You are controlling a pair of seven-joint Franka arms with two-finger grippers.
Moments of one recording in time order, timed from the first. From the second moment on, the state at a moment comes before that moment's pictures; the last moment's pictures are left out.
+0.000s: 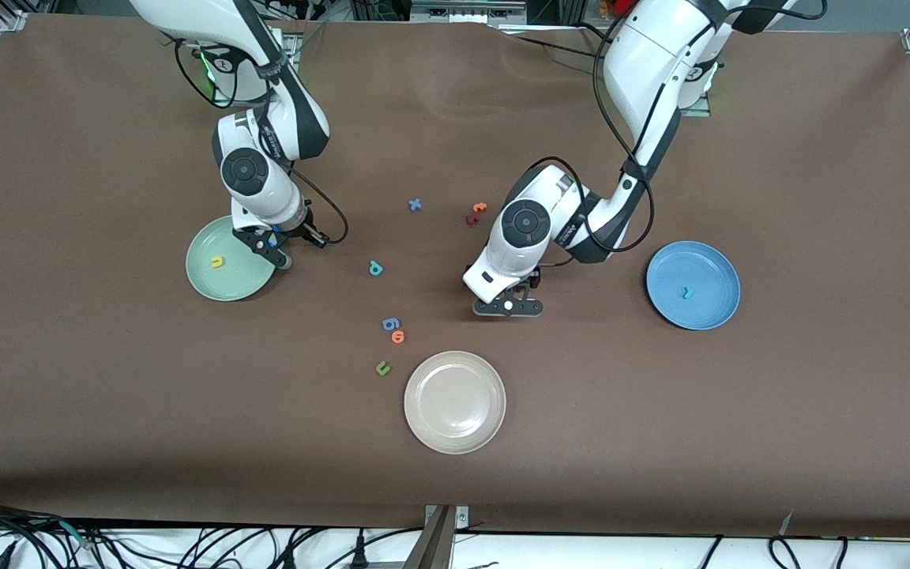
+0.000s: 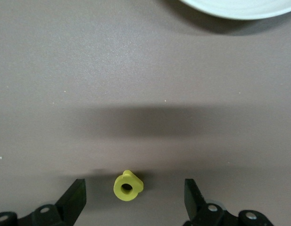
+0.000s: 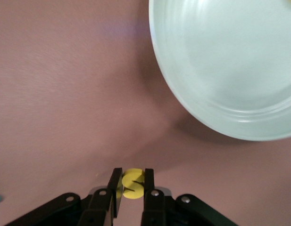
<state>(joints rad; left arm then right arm) -0.55 0.75 -0.12 -1.59 -0.01 2.33 -0.64 0.59 0.29 -0.16 -2.29 0.14 2.43 0.93</state>
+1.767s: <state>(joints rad) -0.51 0.76 -0.10 -1.59 0.00 2.29 -0.48 0.55 0.29 -0.39 -2.04 0.14 2.00 0.47</state>
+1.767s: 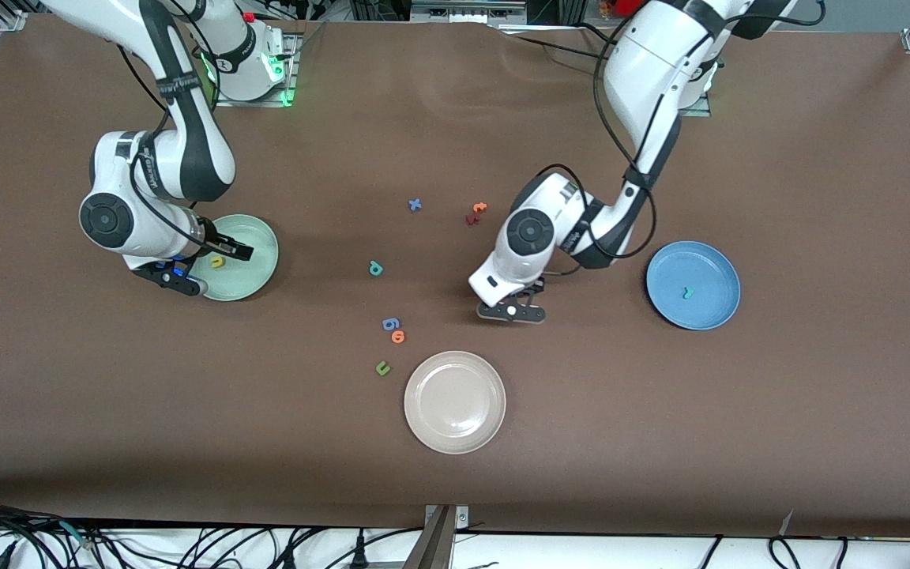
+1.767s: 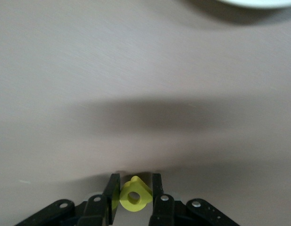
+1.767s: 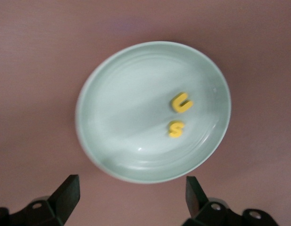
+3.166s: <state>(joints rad) 0.03 0.42 -0.10 -2.11 0.14 2.33 0.17 0.63 0.56 -0.04 -1.95 0.14 2.47 1.22</state>
